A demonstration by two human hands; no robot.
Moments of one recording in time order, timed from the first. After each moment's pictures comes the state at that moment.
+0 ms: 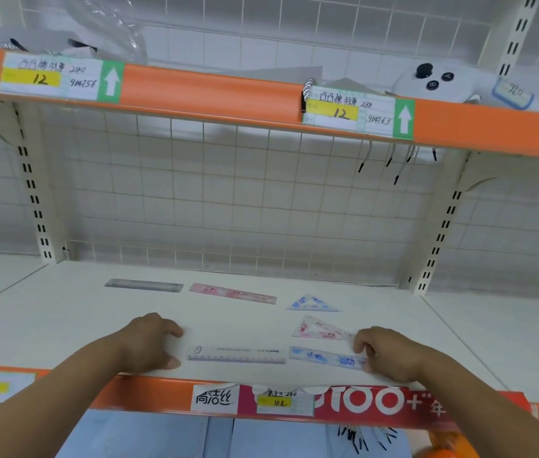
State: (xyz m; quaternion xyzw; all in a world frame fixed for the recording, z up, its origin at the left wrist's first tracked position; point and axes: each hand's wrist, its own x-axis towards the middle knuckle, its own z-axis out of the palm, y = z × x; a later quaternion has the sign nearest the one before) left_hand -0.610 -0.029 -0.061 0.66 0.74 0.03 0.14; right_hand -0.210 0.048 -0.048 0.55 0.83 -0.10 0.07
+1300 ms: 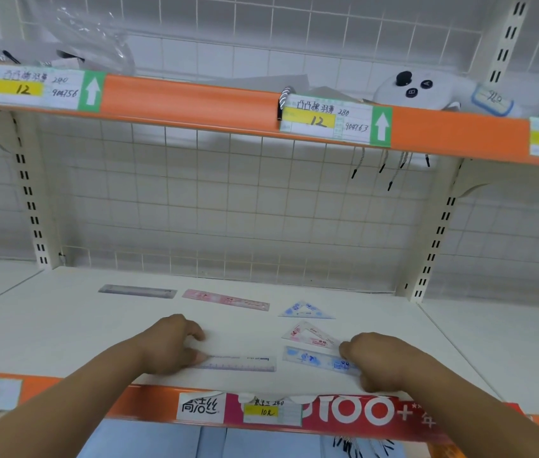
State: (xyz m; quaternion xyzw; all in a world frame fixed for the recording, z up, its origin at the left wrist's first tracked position) left_hand -0.562 -0.021 -0.045 0.69 0.71 0.05 0.14; right_hand -0.223 0.034 -0.030 0.46 0.87 0.06 0.17
